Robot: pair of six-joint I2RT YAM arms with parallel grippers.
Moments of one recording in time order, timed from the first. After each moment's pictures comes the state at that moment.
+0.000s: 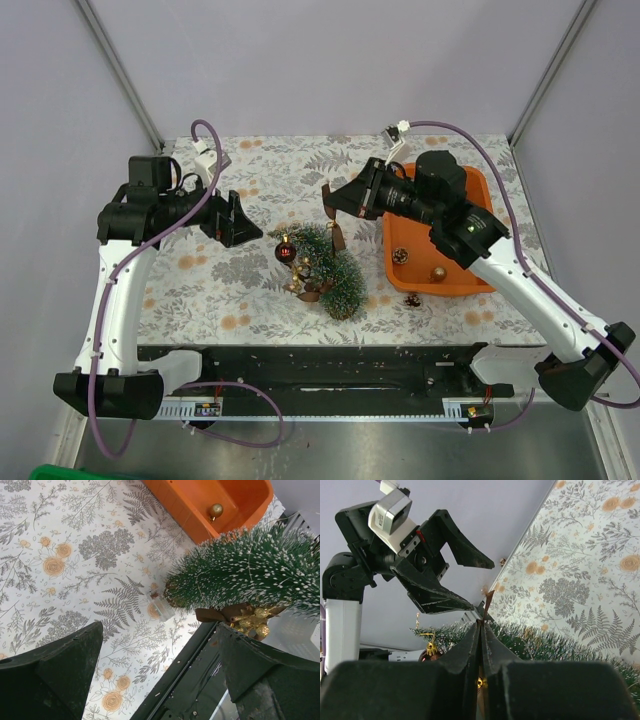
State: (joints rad) left arm -0.04 1.15 1.41 -1.04 0.85 0.22; right arm 0.69 1.23 1.36 -0.25 -0.35 0.83
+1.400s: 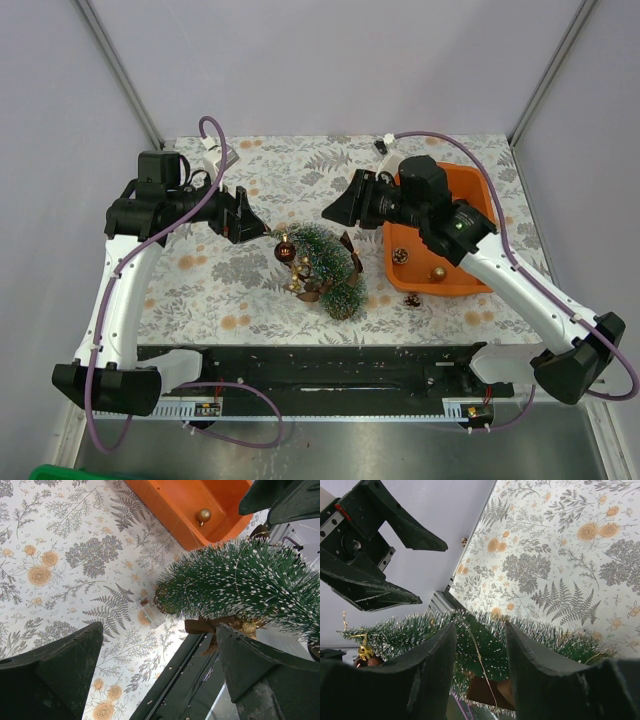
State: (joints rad) left arm -0.09 1.17 1.41 -0.97 0.86 0.14; right arm 0.69 1.26 1.32 -0.37 -0.31 0.75
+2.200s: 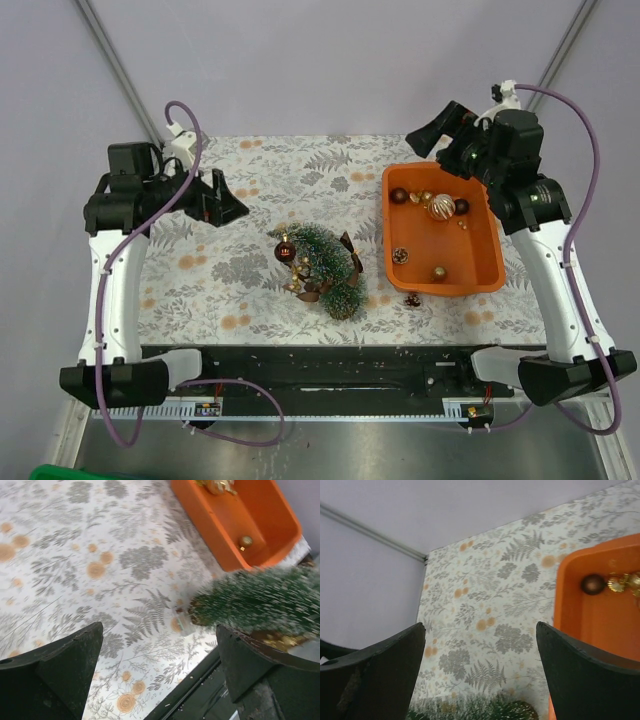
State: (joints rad) left arm 0.03 1.19 1.50 -1.00 0.80 0.15; right arm 0.27 1.26 1.61 -0.60 -0.13 0.65
